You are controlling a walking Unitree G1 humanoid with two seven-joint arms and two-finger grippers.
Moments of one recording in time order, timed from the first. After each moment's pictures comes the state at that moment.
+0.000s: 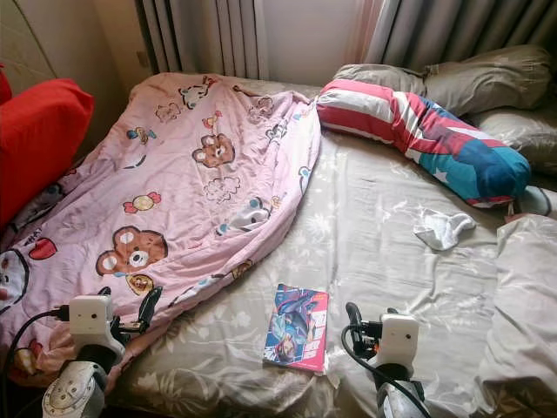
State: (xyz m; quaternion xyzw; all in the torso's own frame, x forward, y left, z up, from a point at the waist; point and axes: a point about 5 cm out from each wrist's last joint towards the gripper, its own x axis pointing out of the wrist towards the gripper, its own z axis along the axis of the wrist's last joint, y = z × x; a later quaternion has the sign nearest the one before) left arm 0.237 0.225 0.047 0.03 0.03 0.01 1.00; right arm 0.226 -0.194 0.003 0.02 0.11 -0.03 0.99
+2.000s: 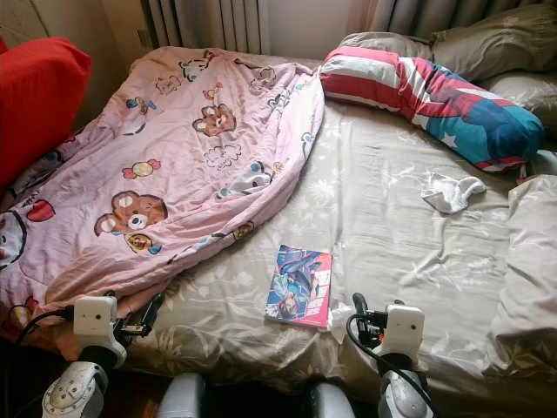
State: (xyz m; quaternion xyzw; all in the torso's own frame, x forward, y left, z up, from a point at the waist) left arm 0.237 0.223 0.043 0.03 0.05 0.00 1.00; right arm 0.236 -0.201 0.007 0.02 0.10 -0.05 0.99
